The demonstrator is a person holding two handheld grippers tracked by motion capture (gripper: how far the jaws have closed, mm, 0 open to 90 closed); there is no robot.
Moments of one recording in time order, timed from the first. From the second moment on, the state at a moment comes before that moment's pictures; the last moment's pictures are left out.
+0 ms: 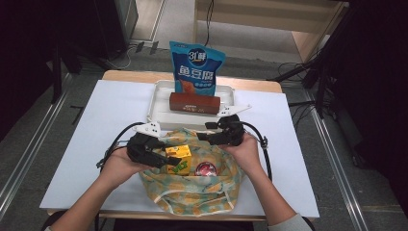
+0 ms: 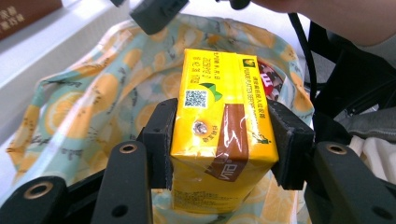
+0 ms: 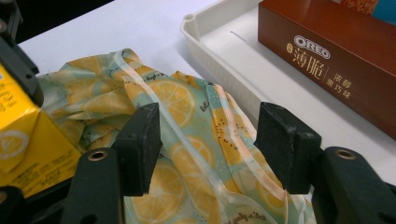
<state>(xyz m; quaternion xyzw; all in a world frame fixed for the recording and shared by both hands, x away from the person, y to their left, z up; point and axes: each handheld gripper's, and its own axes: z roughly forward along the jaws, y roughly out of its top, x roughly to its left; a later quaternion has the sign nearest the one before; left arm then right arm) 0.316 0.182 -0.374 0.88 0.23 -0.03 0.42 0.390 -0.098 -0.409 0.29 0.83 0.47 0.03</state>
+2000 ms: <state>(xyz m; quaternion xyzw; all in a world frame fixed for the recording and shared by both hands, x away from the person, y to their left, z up) 0.359 0.206 -0.304 0.86 0.26 0.01 0.44 0.367 -0.104 -0.407 0.28 0.84 0.47 0.03</state>
